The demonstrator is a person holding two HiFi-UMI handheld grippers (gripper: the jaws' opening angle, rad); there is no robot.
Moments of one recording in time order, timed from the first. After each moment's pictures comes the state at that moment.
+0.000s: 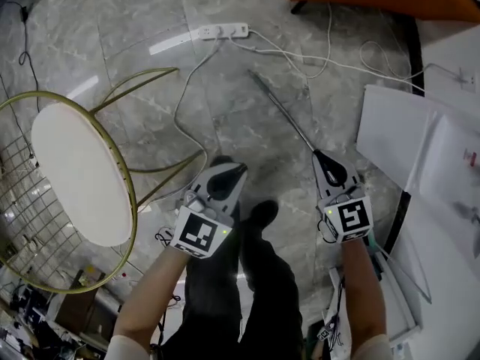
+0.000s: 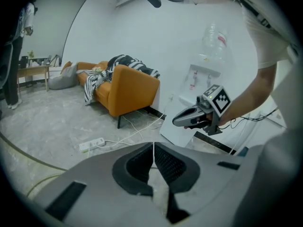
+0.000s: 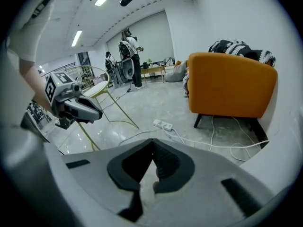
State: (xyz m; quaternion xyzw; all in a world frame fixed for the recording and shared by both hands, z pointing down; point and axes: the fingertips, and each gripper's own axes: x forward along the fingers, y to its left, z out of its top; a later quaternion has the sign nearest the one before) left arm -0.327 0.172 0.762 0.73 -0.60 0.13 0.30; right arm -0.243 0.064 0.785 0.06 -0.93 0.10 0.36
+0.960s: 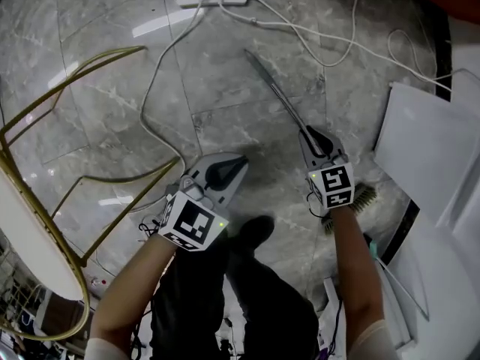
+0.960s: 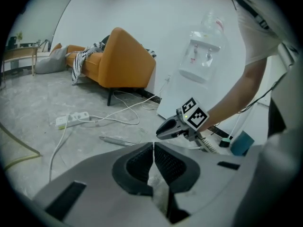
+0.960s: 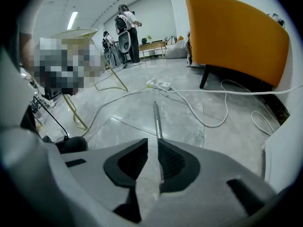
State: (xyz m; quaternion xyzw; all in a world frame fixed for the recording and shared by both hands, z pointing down) left arm -0.300 0.176 0.977 0.77 -0.53 0.16 0.32; right arm -0.221 0.063 1.083 0.05 -0.89 0.09 0.44
